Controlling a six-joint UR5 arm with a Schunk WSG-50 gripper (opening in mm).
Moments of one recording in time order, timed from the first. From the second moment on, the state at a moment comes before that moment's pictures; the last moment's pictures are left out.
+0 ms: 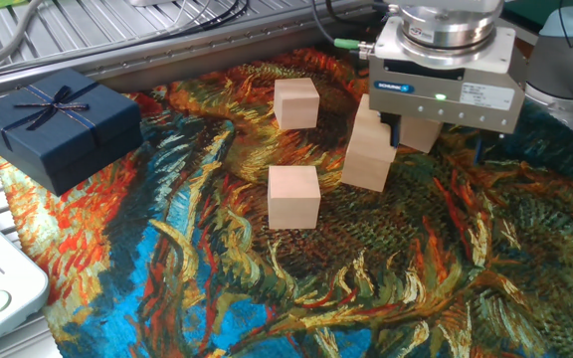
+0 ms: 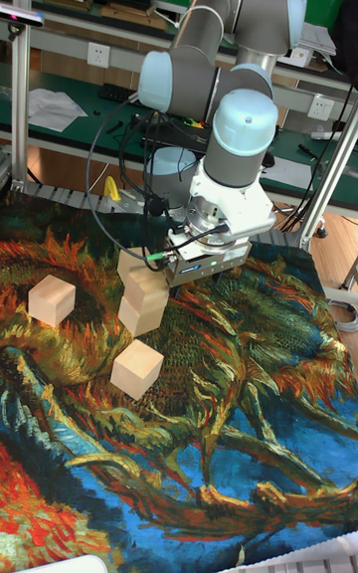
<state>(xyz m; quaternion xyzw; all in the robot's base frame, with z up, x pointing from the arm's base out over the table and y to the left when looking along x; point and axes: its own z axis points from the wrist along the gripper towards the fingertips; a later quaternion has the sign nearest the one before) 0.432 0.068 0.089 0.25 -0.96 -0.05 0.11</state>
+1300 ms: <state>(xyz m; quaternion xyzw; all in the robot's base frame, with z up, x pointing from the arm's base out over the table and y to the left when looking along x) 0.384 0.054 0.090 0.32 -0.94 -0.04 0.10</state>
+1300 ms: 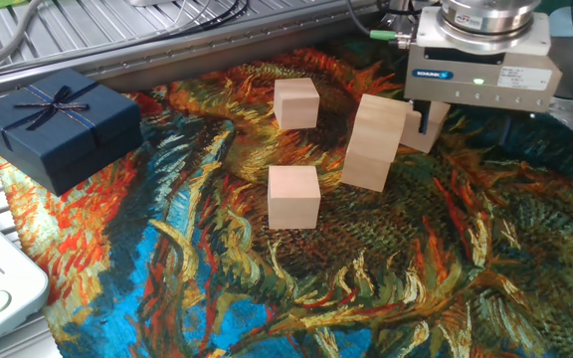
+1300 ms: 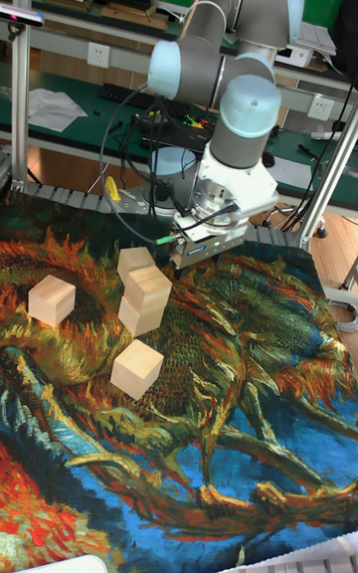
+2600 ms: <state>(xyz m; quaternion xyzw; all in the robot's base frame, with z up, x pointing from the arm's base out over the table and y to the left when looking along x) 0.386 0.034 0.079 0.34 -0.94 -0.02 0.09</state>
